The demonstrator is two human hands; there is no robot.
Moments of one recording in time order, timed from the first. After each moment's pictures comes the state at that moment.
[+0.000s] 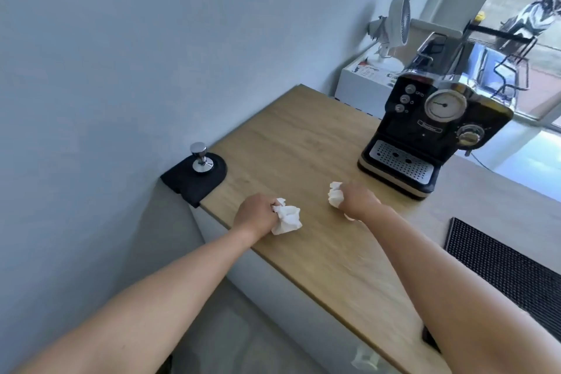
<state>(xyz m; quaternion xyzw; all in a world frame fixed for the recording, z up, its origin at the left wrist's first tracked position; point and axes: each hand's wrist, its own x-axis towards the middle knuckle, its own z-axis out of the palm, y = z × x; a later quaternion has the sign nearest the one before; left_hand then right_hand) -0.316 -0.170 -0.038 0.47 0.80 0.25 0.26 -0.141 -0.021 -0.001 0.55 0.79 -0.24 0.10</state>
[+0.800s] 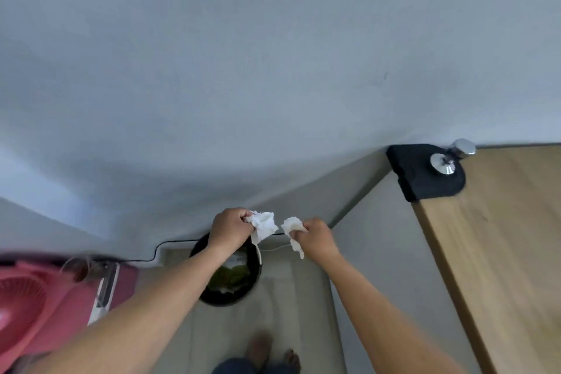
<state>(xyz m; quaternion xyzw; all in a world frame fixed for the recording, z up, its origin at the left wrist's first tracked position) -0.453 -0.530 -0.147 -0.05 0.89 0.41 0.21 -0.399 -0.344 -0.138 0.25 0.85 -0.43 0.19</state>
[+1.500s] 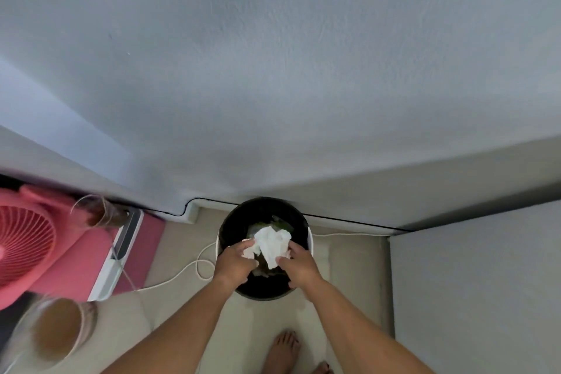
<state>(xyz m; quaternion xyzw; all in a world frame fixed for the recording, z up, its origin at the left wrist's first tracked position) -0.411 -0.649 -0.459 -0.34 0.75 0.48 0.31 -0.422 -0.490 -0.475 0.25 0.72 -0.50 0.41</state>
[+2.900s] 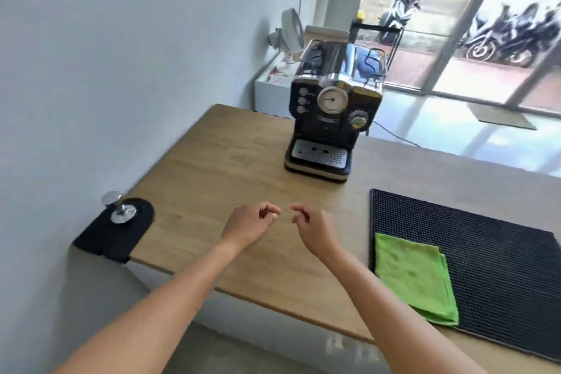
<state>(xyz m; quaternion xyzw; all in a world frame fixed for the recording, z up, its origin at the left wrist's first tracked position) -0.261 -0.145 0.005 0.55 0.73 0.26 0.32 -0.099 -0.106 -0.008 0.57 0.72 -0.32 -0.21</state>
